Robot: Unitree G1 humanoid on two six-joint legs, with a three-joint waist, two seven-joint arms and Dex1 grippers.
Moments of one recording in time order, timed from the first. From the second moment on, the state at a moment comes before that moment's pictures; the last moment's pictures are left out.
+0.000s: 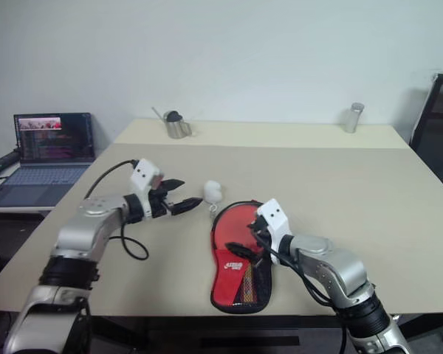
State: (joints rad) left arm -0.78 0.57 0.00 0.44 -0.23 0.37 -0.79; right arm -0.49 -0.34 0.26 -0.29 0.52 0.89 0.45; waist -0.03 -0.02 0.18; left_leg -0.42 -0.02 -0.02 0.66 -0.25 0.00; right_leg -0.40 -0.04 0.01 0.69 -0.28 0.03
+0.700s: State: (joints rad) left arm -1.19 0.33 0.01 1.33 -0.01 0.15 -0.53; right arm -0.49 -0.25 0.25 -0.26 0.42 0.88 0.43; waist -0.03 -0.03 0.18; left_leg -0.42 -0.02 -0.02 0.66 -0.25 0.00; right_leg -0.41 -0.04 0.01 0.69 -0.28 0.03
